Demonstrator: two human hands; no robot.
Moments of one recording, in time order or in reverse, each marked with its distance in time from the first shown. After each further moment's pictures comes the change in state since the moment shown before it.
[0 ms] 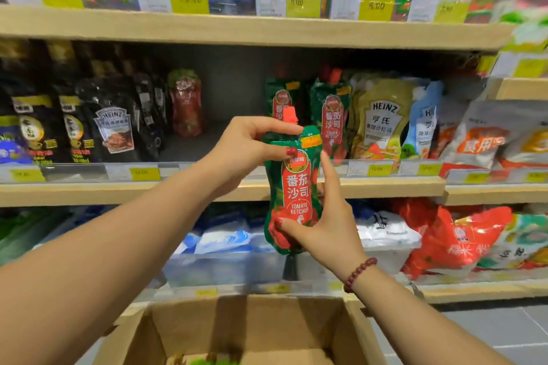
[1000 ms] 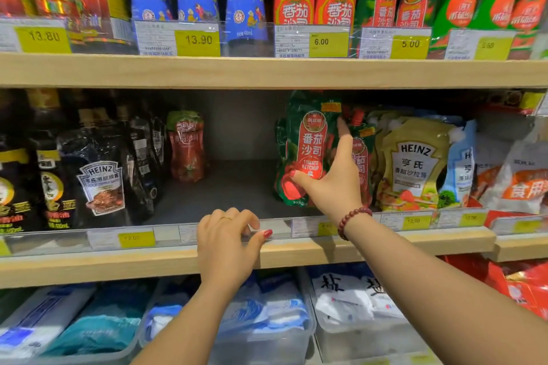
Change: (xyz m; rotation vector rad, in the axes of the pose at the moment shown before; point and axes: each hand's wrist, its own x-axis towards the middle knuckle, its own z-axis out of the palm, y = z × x) left_hand 0.021 -0.132 -0.044 1.072 0.504 0.112; right_hand 0.173 -0.001 0.018 -0.083 0.327 -0.061
